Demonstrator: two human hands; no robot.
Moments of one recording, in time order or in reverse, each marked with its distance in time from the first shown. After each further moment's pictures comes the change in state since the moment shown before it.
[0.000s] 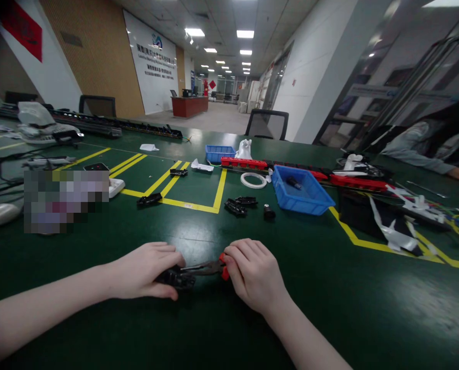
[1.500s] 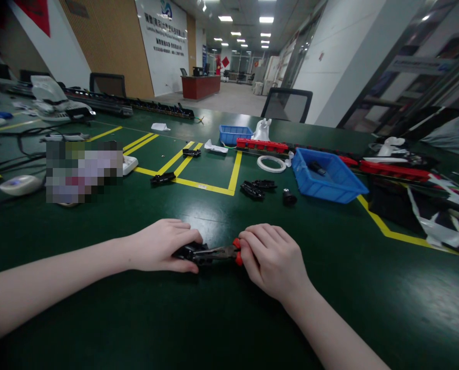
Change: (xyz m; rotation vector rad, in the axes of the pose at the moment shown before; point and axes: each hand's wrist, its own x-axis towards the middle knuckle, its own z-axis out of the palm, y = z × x) left_hand 0.001 0.002 -0.003 0.107 0.017 -0.016; right_hand 0.002 -0.005 0.004 -0.118 -0.019 -0.083
